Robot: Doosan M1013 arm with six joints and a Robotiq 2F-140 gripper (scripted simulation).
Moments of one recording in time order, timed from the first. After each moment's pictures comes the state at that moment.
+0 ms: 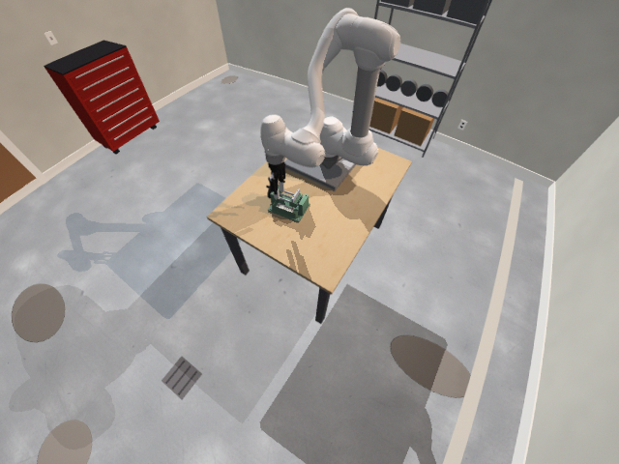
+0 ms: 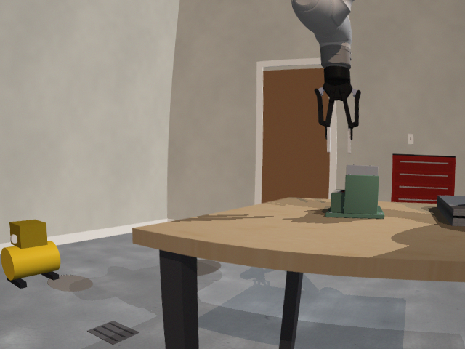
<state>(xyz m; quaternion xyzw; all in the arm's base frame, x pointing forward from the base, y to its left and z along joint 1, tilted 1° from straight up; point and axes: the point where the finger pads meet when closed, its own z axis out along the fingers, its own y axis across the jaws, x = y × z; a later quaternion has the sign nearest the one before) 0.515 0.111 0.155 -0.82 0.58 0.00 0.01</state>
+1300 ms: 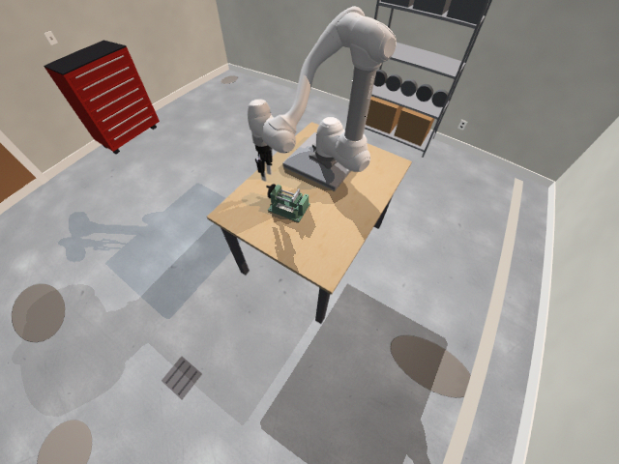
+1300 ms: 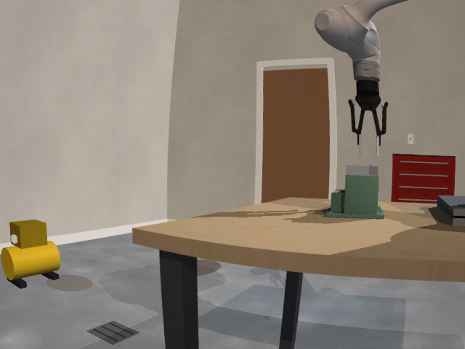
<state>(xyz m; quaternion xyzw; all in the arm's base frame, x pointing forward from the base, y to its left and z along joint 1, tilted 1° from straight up) 0.473 -0.040 0.148 -0.82 0.58 -0.01 0.01</state>
